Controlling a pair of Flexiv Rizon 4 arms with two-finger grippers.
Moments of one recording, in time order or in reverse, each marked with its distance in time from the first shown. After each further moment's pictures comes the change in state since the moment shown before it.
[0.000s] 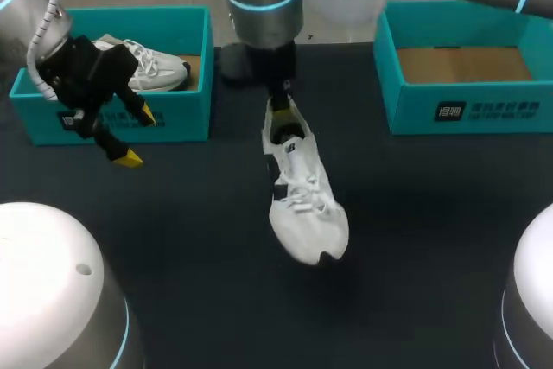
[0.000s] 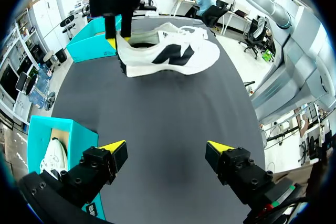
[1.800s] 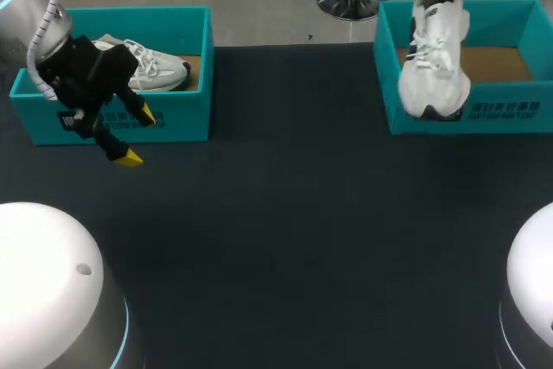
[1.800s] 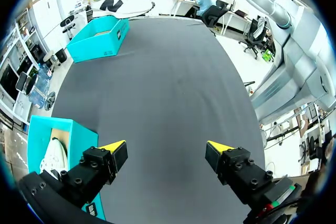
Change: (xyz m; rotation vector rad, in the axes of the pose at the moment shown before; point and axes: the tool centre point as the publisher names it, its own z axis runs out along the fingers) left arm 0.000 0.000 0.000 0.000 0.000 0.000; right arm -0.153 -0.351 -0.039 0.251 -0.030 0.382
